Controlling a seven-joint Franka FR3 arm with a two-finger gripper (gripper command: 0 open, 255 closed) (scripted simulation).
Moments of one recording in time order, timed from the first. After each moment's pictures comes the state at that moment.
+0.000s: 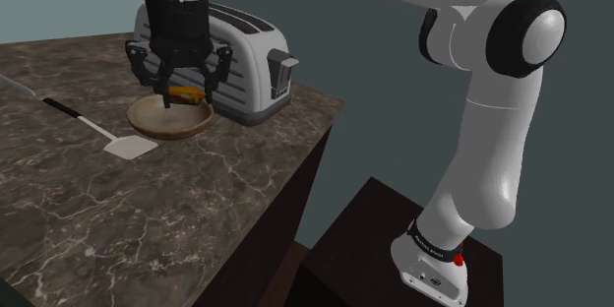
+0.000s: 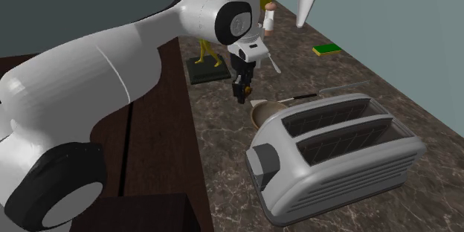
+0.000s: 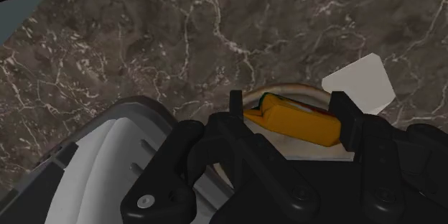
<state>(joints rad) 0.13 0.34 0.74 -1.33 -0.32 1.56 1.25</state>
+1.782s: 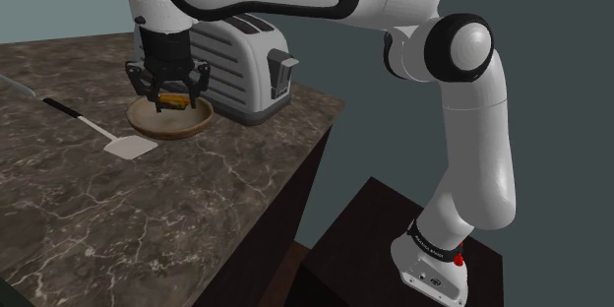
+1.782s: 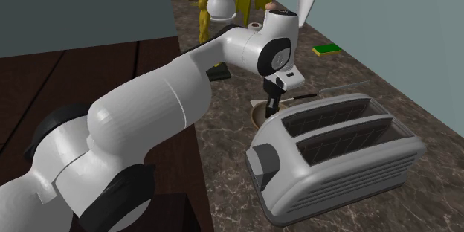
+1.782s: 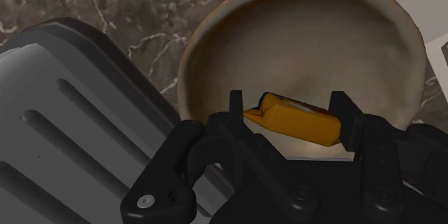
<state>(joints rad) 0.14 0.57 0.67 -1.18 -0.44 1.63 1.16</state>
